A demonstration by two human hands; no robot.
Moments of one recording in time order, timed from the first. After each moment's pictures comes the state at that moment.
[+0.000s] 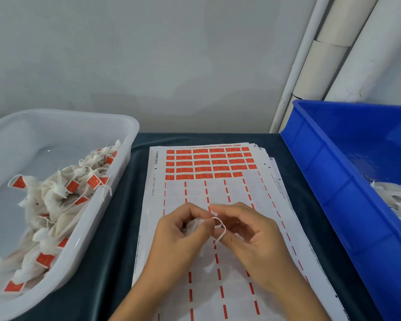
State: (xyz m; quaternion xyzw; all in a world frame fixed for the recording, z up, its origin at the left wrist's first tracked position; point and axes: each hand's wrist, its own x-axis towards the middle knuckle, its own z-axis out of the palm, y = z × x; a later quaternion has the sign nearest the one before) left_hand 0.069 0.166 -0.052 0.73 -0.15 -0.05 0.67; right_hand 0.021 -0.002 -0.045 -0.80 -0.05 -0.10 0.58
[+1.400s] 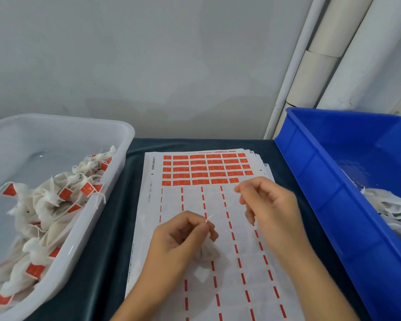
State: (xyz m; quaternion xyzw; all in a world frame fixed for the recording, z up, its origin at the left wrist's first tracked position) left_hand 0.067 0.165 -0.042 0.71 -0.16 -0.08 0.68; right_hand 0.052 -0.029 -0.009 -0.80 0.13 -0.18 0.56
